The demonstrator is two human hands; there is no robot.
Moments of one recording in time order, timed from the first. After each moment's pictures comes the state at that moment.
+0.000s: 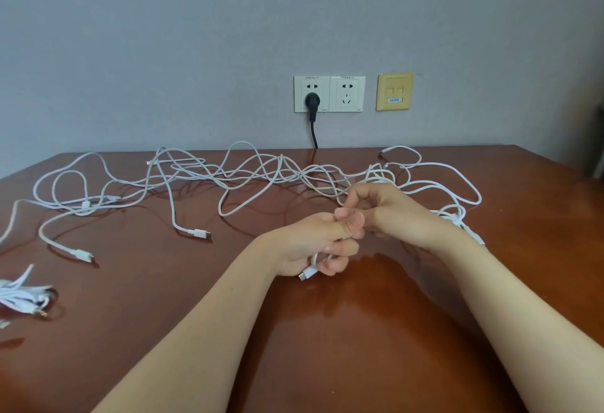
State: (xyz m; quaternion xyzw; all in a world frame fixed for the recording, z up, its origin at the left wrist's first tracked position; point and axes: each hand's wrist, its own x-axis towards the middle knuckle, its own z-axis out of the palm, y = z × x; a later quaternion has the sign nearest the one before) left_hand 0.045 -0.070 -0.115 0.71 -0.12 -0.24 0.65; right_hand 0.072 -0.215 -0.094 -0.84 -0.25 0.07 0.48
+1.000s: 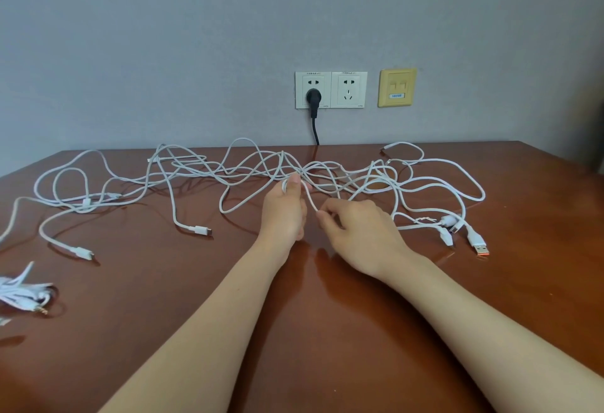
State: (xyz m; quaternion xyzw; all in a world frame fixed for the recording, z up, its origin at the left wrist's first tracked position) left_hand 0.066 -0.059 -0.122 0.67 0.08 0.13 0.73; right_hand 0.051 -0.179 -0.118 -0.93 -0.25 -0.15 0.24
